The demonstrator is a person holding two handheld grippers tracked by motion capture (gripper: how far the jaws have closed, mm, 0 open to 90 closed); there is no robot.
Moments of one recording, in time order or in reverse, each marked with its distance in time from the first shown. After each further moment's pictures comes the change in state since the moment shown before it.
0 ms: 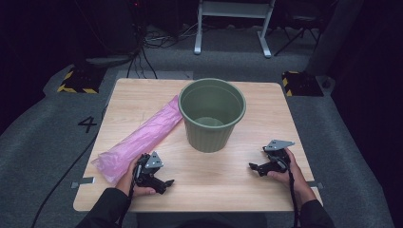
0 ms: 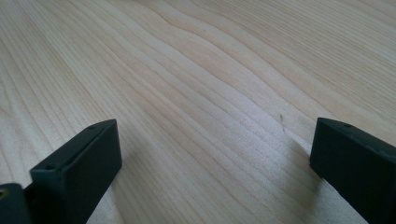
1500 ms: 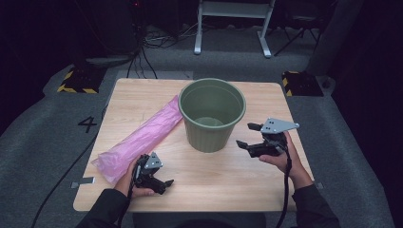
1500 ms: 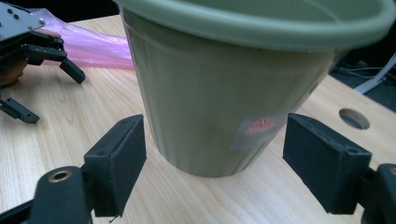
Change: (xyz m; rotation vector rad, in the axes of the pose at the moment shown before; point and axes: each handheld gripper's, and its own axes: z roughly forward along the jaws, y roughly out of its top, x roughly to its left) left arm -0.001 -0.002 -0.002 -0.001 0.012 -0.007; right arm 0.047 0.115 -0.060 -0.277 0.050 -0.171
